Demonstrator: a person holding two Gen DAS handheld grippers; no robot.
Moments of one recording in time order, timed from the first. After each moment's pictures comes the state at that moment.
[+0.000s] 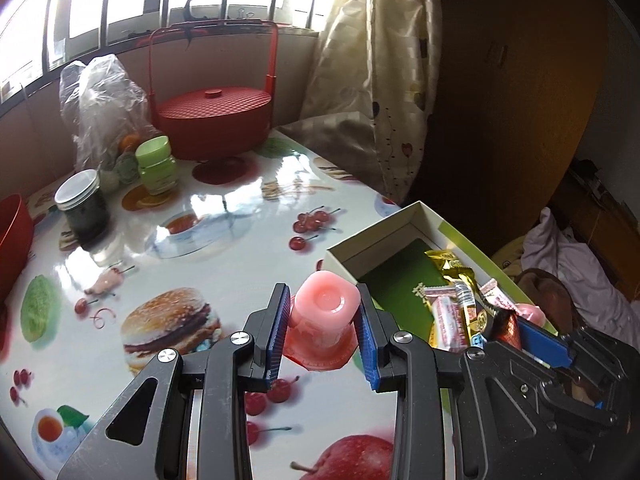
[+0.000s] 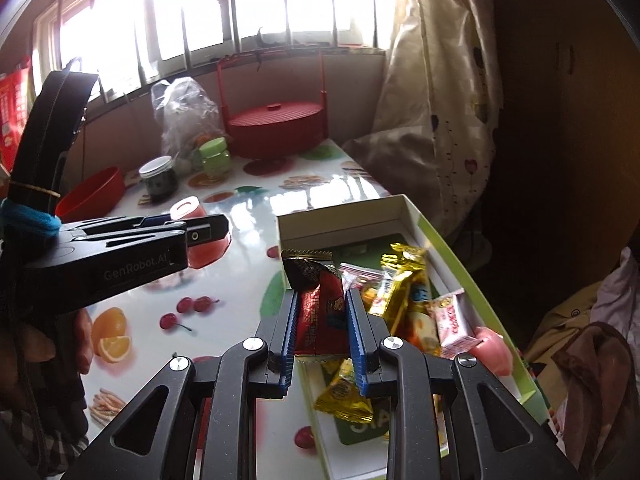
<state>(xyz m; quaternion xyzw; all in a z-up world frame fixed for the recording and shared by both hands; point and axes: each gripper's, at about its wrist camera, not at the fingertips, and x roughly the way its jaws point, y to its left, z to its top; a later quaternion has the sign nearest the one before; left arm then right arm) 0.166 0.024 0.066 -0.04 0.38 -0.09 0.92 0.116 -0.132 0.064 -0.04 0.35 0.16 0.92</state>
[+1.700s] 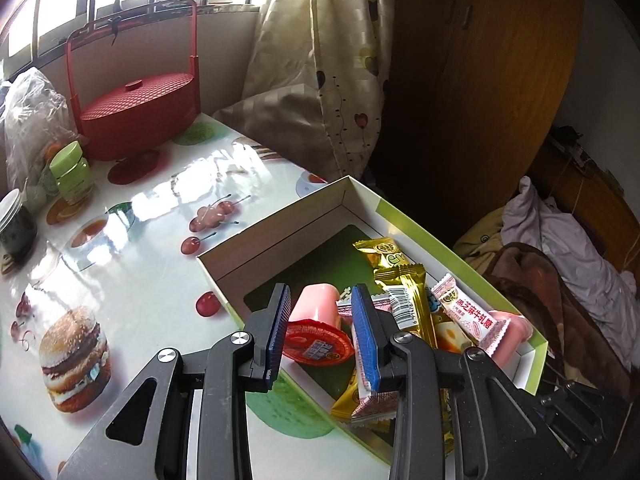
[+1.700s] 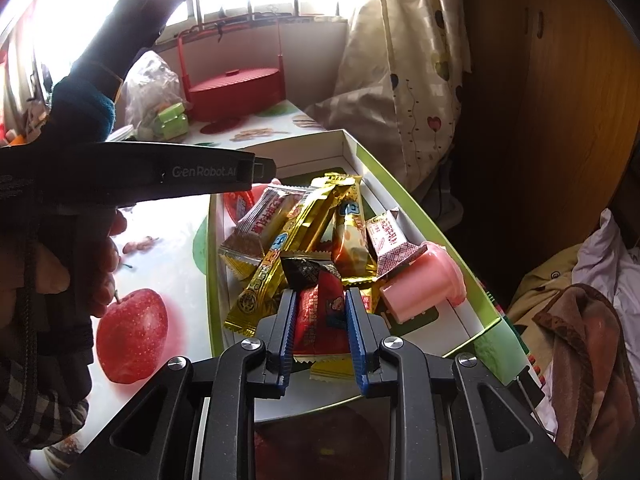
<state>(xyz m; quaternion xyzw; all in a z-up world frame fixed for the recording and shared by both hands) 0.198 -0.053 0.041 -0.02 0.41 -0.14 0.90 0.100 -0.179 0.026 -0.04 0.40 0.12 0.91</state>
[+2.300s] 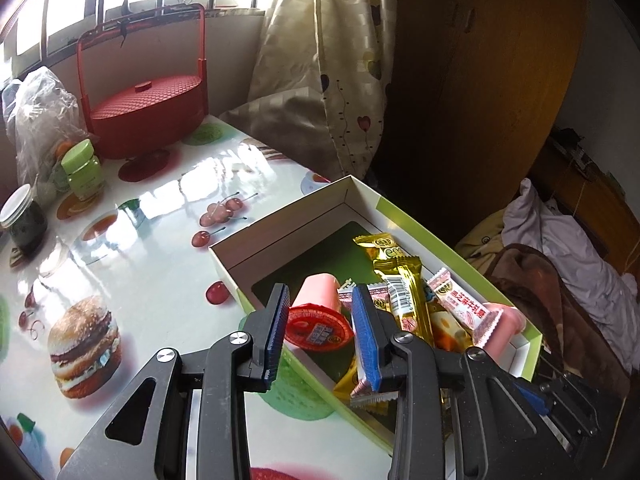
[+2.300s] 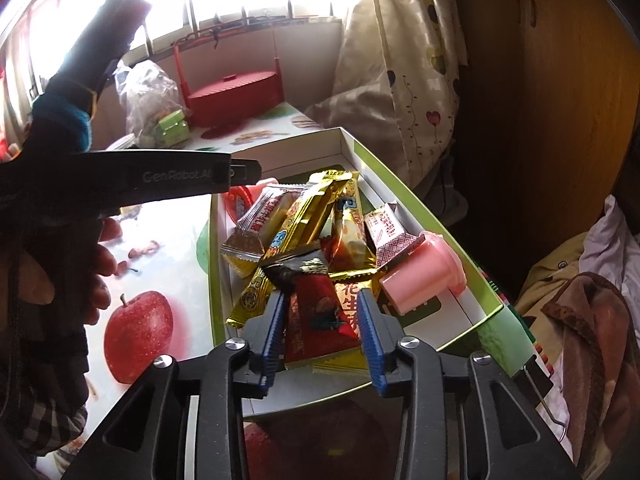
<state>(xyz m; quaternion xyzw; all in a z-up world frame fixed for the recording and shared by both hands) 0.183 -0.050 0.047 -0.02 0.41 -0.13 0.90 0.098 -0.182 0.026 -0.02 0.40 0.12 0.91</state>
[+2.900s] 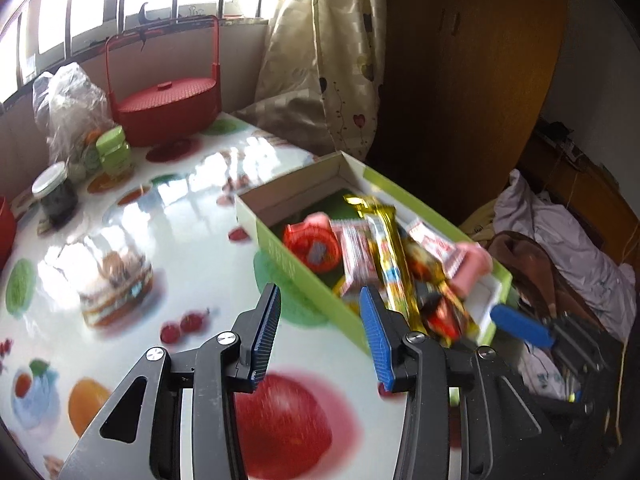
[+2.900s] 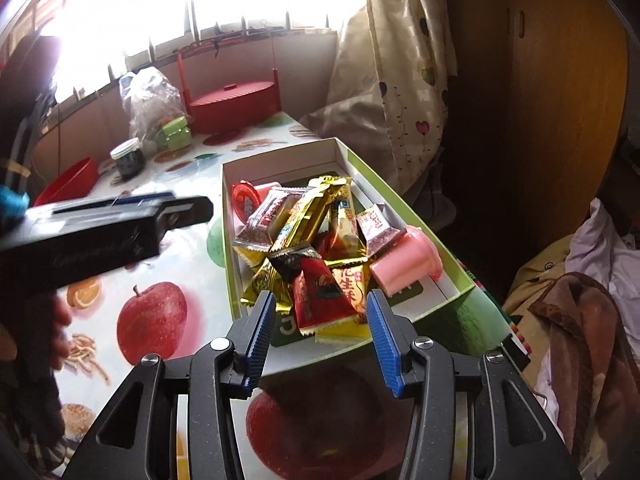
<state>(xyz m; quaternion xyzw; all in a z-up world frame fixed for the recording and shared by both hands) 0.107 -0.035 0.055 -0.02 0.40 -0.14 0.91 0.068 -0.185 0.040 -0.02 0.38 0.10 0.92</state>
